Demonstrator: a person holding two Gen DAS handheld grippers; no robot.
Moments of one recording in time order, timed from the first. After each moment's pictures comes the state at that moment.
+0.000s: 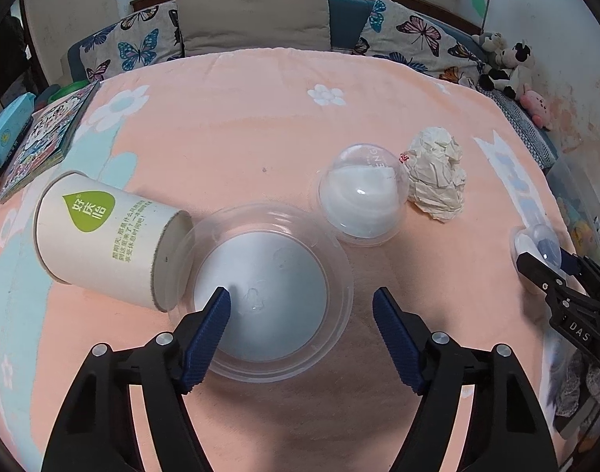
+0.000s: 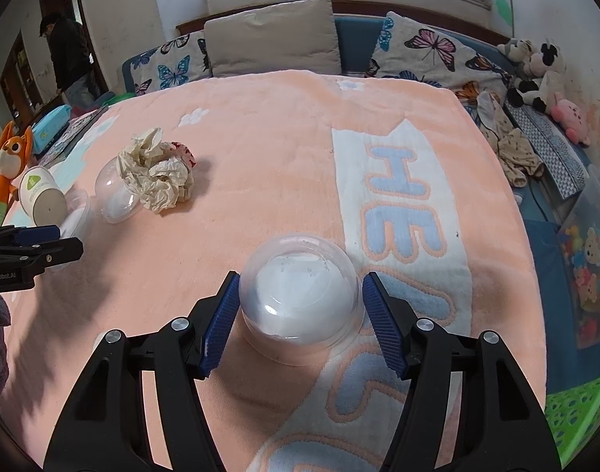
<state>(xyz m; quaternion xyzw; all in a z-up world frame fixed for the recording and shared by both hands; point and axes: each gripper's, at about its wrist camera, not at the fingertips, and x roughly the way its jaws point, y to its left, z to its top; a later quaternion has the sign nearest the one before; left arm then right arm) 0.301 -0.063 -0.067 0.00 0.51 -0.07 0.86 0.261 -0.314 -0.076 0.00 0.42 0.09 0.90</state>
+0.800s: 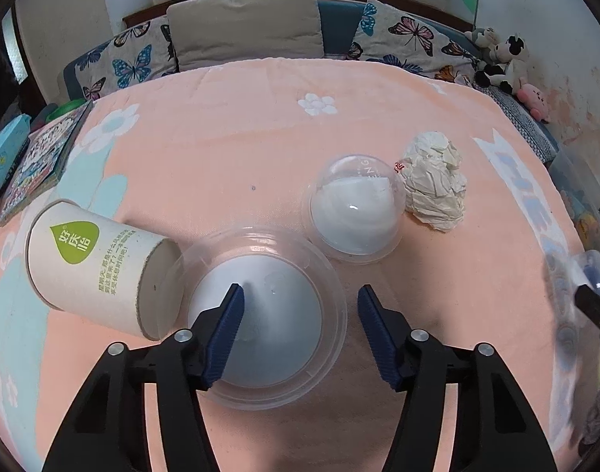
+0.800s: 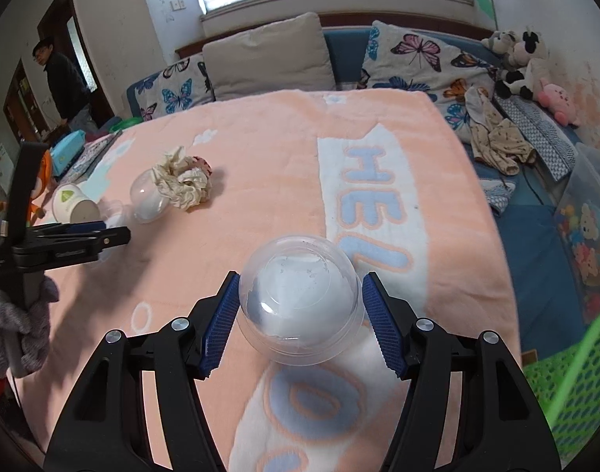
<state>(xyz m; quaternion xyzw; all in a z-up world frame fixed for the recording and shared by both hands) 0.309 -0.076 -0.069 0.03 0.49 -0.07 0.87 0.207 -0.339 -0.046 0.05 0.40 0.09 0.91</state>
